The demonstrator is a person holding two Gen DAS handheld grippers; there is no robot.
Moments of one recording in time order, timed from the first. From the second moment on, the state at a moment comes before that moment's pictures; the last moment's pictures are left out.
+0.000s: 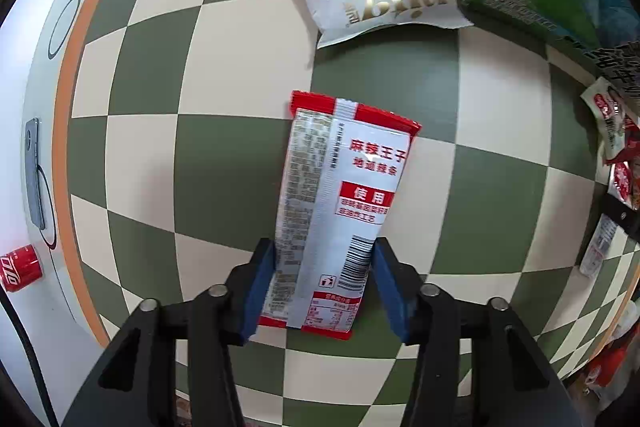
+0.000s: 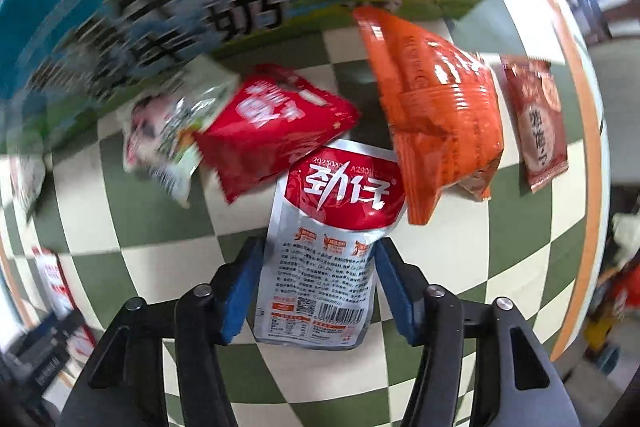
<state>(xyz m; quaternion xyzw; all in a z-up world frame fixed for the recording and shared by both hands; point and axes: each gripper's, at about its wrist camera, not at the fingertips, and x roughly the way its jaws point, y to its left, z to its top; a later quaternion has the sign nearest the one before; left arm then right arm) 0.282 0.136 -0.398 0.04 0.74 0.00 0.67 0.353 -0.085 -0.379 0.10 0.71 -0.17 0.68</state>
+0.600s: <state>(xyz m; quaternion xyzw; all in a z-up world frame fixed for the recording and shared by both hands) 0.258 0.072 -0.377 0.02 0.74 -0.06 0.67 0.323 -0.119 -0.348 0.22 0.69 -0.11 0.68</state>
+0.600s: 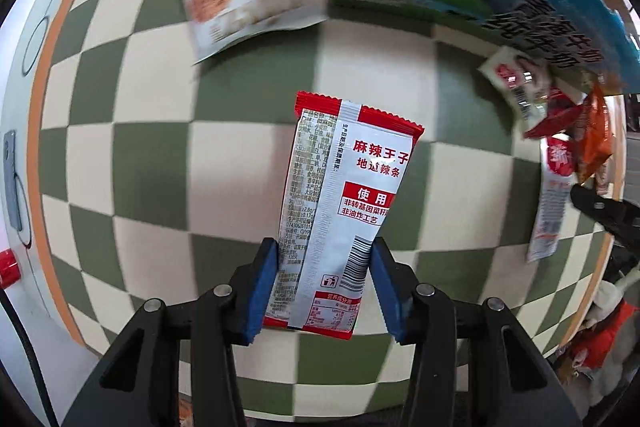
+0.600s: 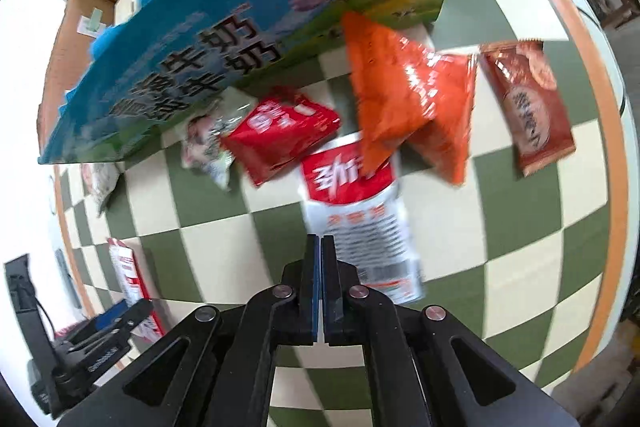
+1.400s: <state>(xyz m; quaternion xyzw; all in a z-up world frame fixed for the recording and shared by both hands) 0.300 -0.016 -0.363 0.03 0.74 -0.09 0.67 0.322 -0.117 -0.368 0.08 0.70 -0.10 0.71</state>
